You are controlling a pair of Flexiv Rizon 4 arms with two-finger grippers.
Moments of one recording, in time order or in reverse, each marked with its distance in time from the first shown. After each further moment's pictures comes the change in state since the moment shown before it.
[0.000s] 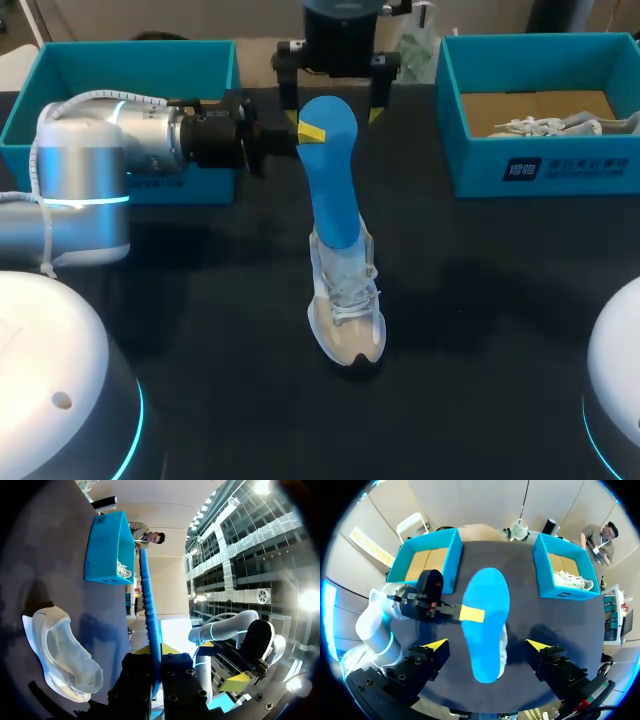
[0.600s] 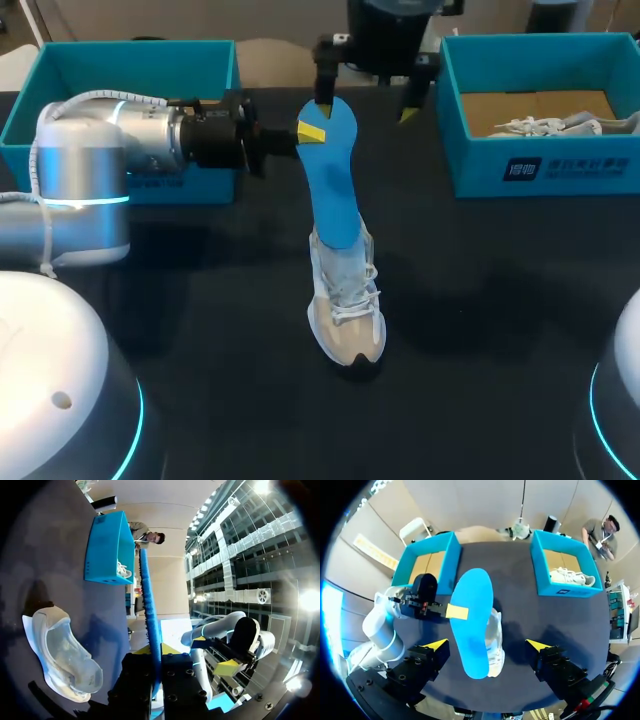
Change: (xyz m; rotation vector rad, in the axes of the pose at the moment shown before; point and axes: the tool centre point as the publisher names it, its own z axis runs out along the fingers) left arm 0.000 0.000 0.000 0.000 0.000 0.000; right arm -0.033 -0.003 -0.011 -0.009 0.099 0.036
